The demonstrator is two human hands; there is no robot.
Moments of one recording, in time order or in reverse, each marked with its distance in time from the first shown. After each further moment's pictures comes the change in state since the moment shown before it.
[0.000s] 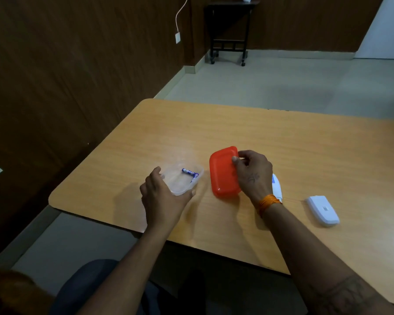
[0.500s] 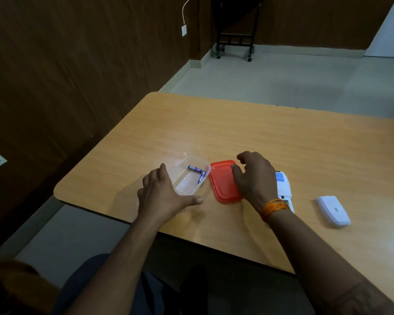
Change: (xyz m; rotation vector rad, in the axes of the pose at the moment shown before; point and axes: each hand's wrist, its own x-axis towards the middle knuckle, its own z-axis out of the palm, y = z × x) left_hand 0.013 0.002 -0.037 0.337 -0.341 -0.017; right_hand -0.016 0.000 0.010 -0.349 -0.095 -0.226
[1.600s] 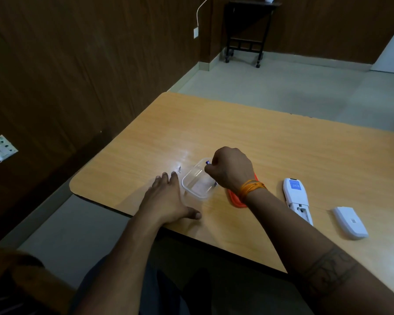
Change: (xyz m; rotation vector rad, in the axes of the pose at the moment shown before) left_hand 0.008 -0.031 -0.028 0.115 -0.288 0.065; right_hand 0.025 -0.100 0.023 -0.164 -0.325 -0.071
